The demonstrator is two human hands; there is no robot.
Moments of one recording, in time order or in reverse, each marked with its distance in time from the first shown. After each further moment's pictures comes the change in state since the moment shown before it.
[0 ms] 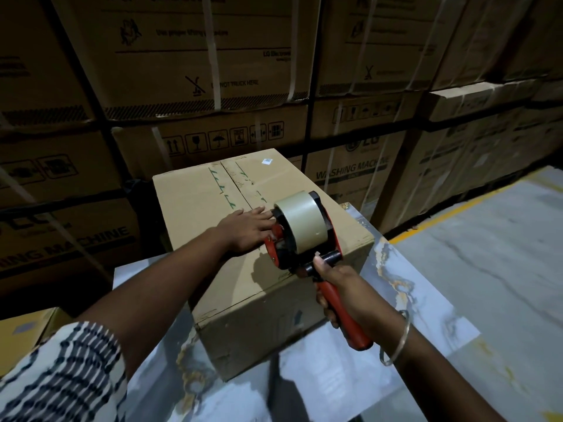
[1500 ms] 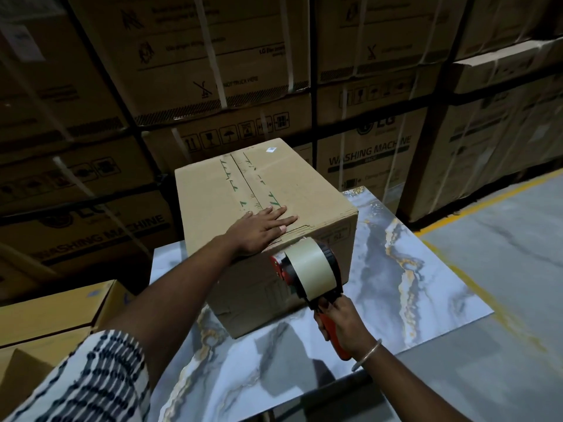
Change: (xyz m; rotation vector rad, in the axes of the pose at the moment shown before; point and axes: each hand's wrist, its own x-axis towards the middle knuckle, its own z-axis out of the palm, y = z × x) left_hand -0.044 0.086 0.014 -0.140 0.024 -0.065; right_hand -0.013 0.166 -0.026 0.340 -0.107 -0.276
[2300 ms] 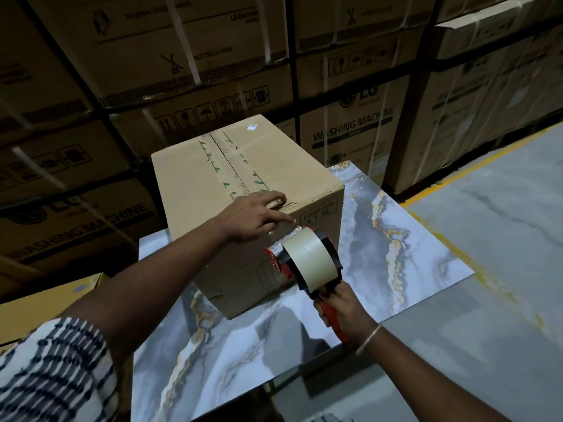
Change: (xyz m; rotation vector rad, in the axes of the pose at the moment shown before) left_hand 0.005 0.009 0.001 0.305 0.172 0.396; right_hand -0.023 0.010 -0.006 0.072 0.024 -0.003
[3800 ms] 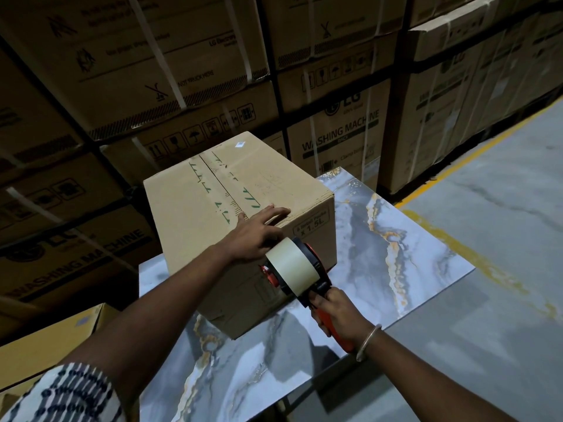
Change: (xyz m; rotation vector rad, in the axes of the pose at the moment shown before) left_hand 0.009 0.025 -0.003 -0.198 -0.116 -0.134; right_hand 0.011 0.005 -0.001 -0.020 0.020 0.132
